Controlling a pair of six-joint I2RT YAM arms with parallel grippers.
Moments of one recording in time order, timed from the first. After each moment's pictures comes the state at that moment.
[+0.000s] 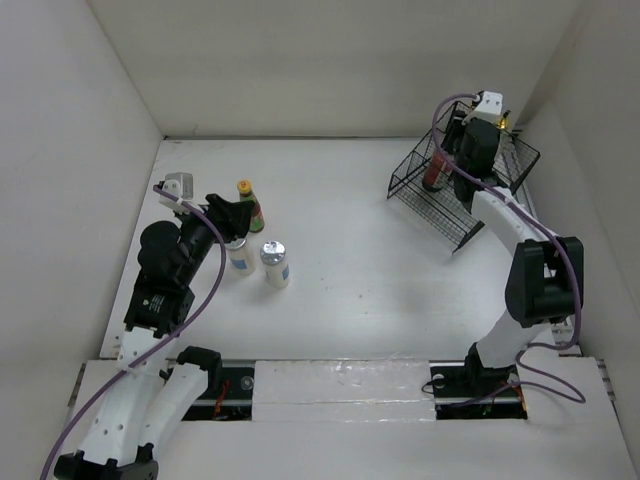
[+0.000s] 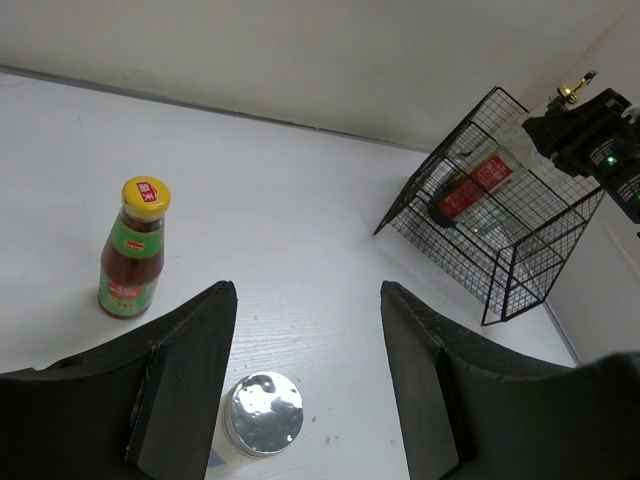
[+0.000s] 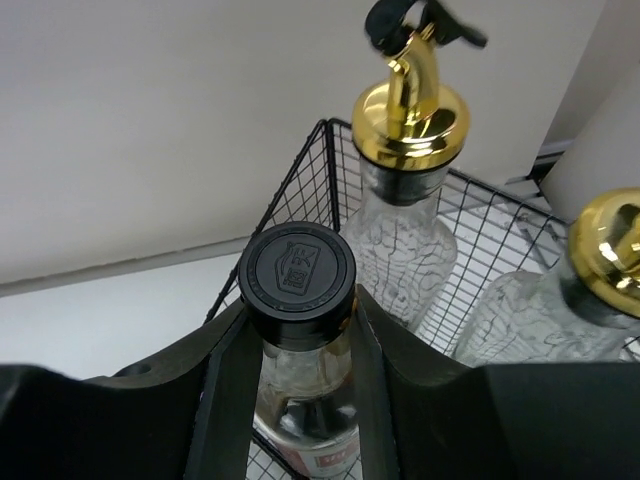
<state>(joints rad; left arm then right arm) -0.23 0.66 0.81 -0.19 0.11 -0.47 0.10 1.67 1.28 0.36 0.29 0.11</state>
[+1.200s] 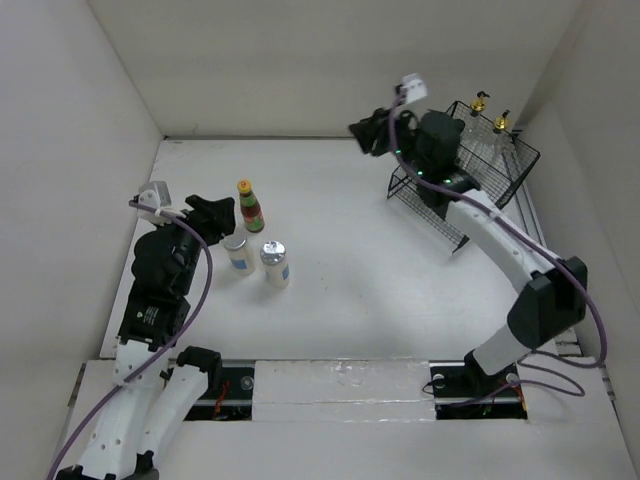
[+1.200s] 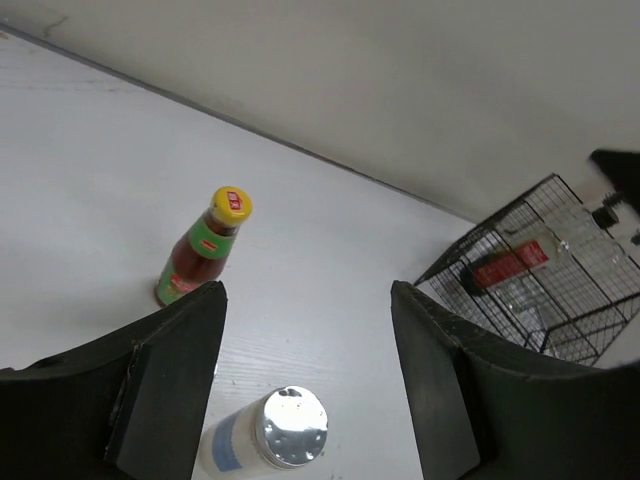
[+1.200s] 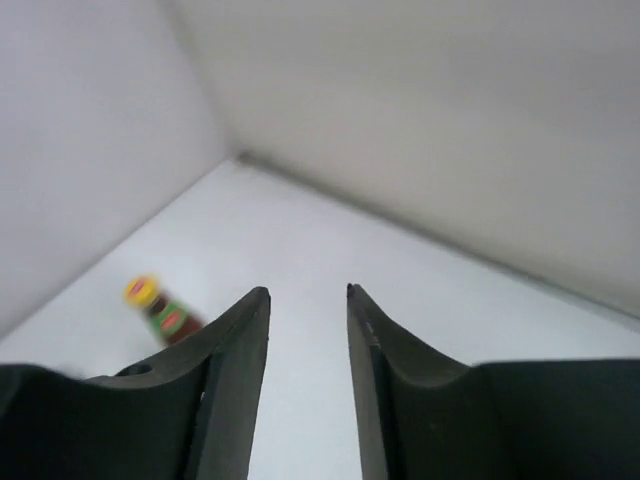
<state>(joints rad) -0.23 0.60 0.81 -0.25 -0.11 -0.55 0.42 1.53 1.44 0.20 -0.15 0.18</state>
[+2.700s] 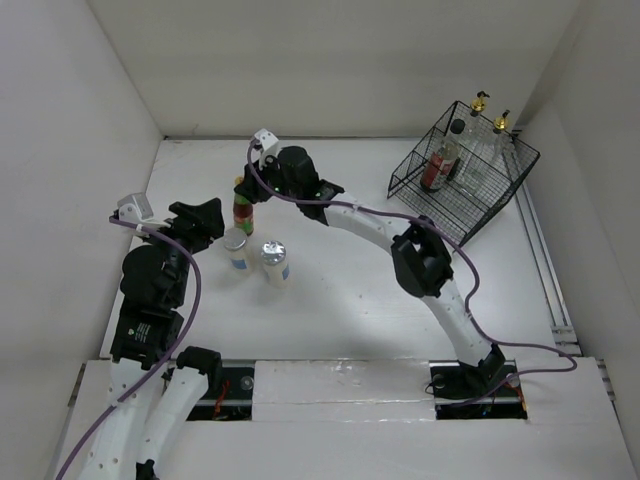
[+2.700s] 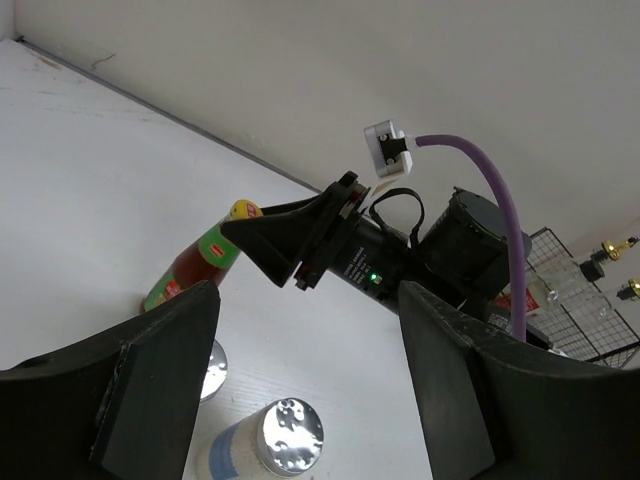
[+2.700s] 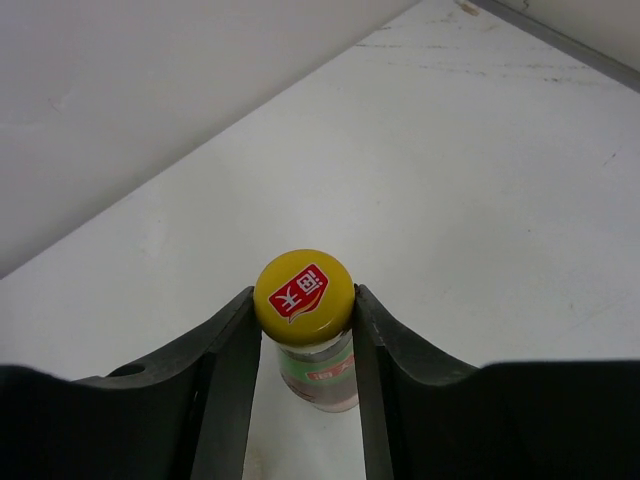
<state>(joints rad) -0.23 0.51 0.82 -0.29 -0.23 -0.60 0.82 2.40 2.12 0.12 -0.26 0.20</state>
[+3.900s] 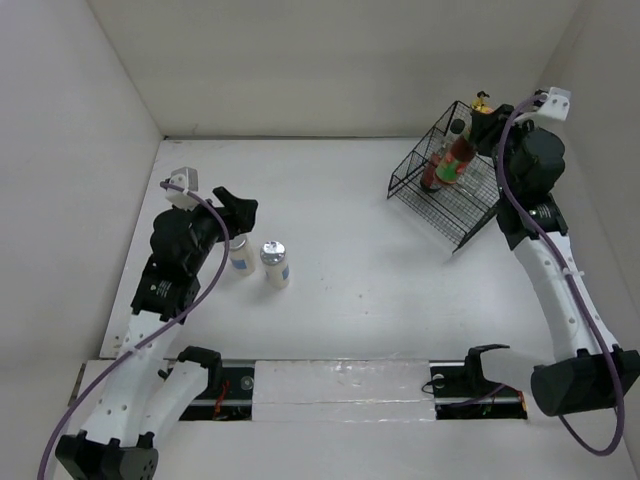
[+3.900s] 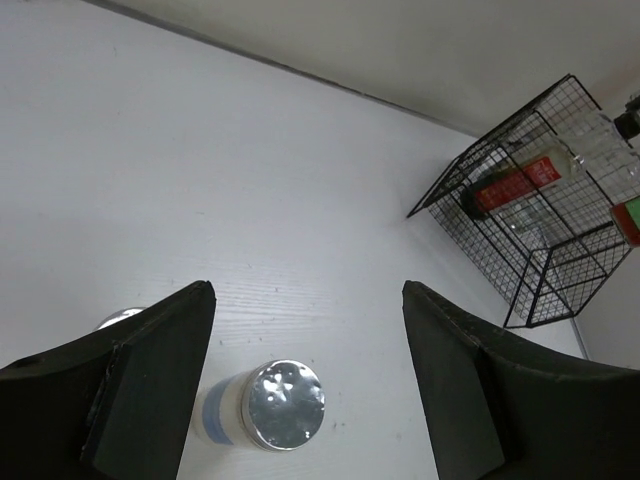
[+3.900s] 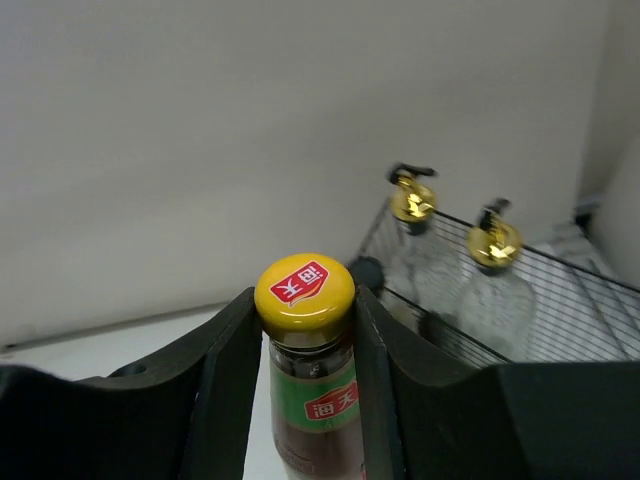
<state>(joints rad) -0.23 0.74 0.82 -0.24 0.04 -0.53 0.13 1.17 1.25 0.08 0.14 0.28</state>
